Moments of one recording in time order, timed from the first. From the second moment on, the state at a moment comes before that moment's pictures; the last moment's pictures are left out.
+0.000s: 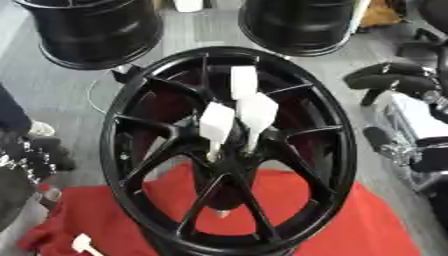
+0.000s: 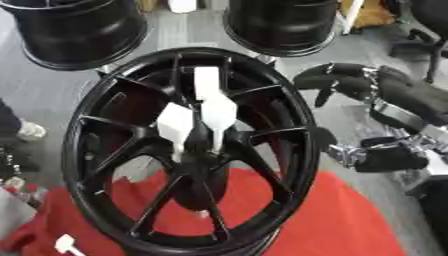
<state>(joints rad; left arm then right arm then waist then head) -0.13 0.14 0.35 -1.73 0.22 0.11 -0.71 -0.44 -0.99 0.38 -1.98 0.27 -0.39 0.14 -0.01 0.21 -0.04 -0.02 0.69</state>
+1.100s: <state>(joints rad) -0.14 0.14 0.39 -1.73 0.24 0.09 -0.65 -0.75 -0.83 0.50 -1.94 0.19 -0.19 0.48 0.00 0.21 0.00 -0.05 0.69</state>
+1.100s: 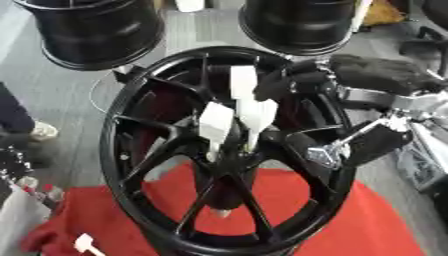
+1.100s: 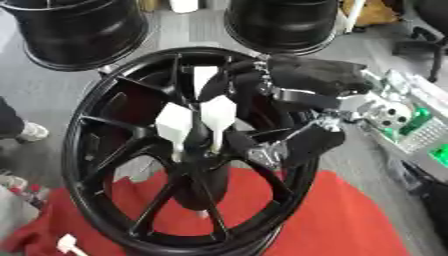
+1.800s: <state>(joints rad) -0.15 0.14 0.39 -1.73 0.25 0.10 -0.66 -0.81 -0.76 0.43 -1.79 0.17 -0.17 0.71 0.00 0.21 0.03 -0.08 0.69</state>
